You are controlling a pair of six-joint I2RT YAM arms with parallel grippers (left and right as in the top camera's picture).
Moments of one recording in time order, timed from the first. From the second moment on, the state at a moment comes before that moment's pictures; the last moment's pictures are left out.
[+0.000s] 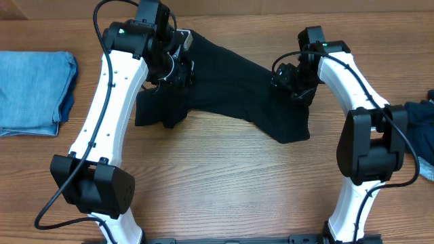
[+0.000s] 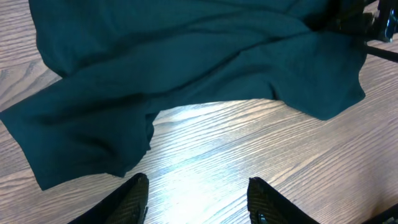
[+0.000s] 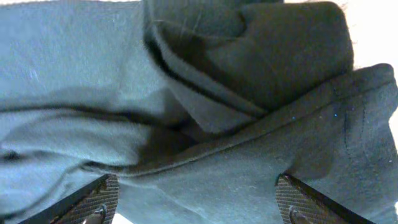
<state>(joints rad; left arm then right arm) -0.22 1.91 1.96 -1.32 0.28 -0.02 0.10 2.12 1.70 -1.00 -0.24 0.66</state>
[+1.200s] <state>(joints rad) -0.22 1.91 1.96 -1.33 0.29 -0.02 0.11 1.90 1.57 -1.02 -0.07 0.56</state>
